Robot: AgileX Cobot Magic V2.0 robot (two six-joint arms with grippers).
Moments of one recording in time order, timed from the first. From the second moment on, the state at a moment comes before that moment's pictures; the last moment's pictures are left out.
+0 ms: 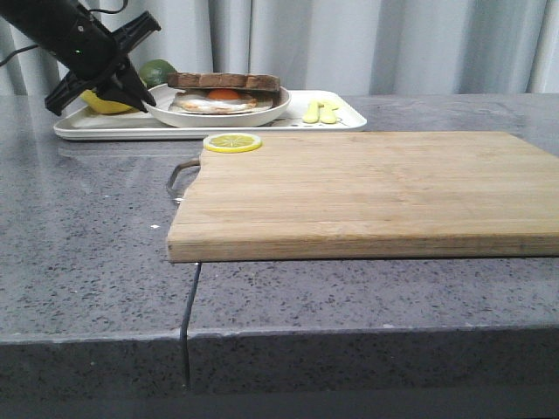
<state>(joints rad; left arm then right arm) -0.07 2.22 -1.96 -0.72 0.75 -0.07 0.11 0.28 -0.42 0.10 0.25 -0.19</state>
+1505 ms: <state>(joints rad) -0.04 1.81 -1.96 -0.33 0.95 -0.08 0.11 0.28 -0.42 0.10 0.25 -0.19</state>
